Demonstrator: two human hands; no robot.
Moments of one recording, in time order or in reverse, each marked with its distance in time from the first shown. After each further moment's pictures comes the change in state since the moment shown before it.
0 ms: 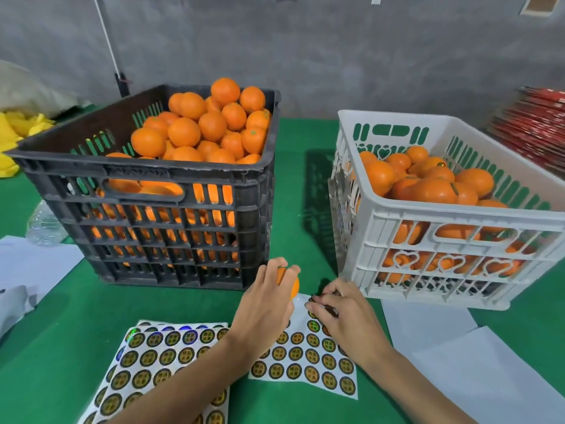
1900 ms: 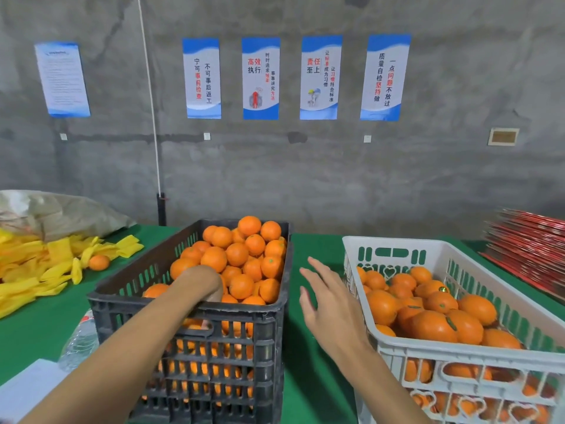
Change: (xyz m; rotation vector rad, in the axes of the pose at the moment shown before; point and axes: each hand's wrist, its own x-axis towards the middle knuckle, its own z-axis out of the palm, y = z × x) left_hand 0.157 -0.083 -0.263 0.369 -0.427 -0.649; right_hand 0.150 -0.122 -0.114 -0.182 0.468 -0.270
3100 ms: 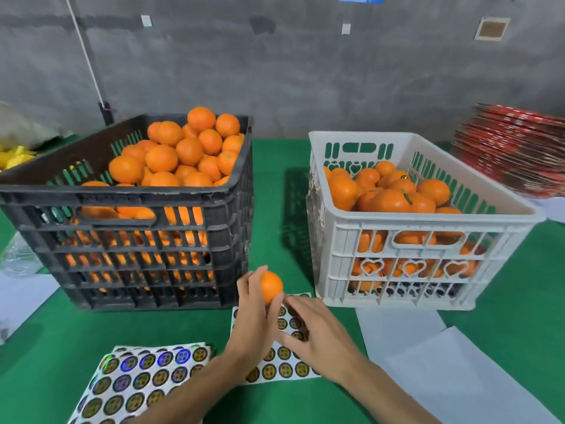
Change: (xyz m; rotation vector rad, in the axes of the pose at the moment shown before) left_hand -0.095 0.131 0.300 -1.034 0.323 0.500; right_hand -0.218 0.053 0.037 0.238 -0.561 0.168
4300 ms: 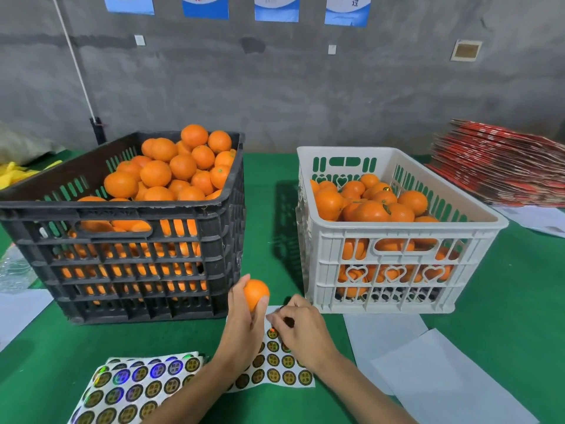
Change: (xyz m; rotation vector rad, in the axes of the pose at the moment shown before) left_hand 0.001 -0.006 -0.002 -0.147 0.016 -0.074; right_hand 0.020 -0.006 0.010 0.152 0.128 0.182
